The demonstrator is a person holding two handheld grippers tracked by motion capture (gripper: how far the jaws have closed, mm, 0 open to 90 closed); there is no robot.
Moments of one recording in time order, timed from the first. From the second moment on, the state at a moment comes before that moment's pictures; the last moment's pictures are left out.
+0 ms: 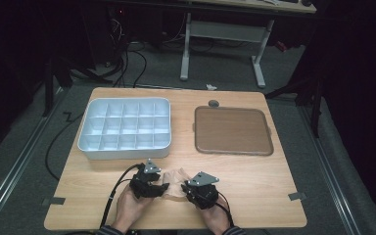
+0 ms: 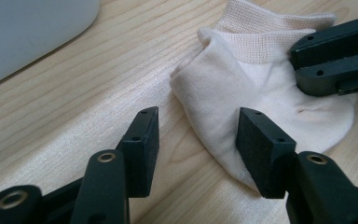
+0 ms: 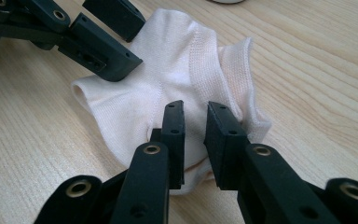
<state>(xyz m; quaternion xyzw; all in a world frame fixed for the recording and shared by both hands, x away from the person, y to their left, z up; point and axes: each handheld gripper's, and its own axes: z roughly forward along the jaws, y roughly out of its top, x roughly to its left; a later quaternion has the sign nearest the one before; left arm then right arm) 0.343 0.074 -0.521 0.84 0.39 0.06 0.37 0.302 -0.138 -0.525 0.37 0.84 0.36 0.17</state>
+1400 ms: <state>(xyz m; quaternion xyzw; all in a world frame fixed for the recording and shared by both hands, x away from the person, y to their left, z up) 0.375 0.090 -0.516 0.82 0.43 -0.01 0.39 0.299 -0.116 -0.521 0.36 0.84 0.38 0.14</state>
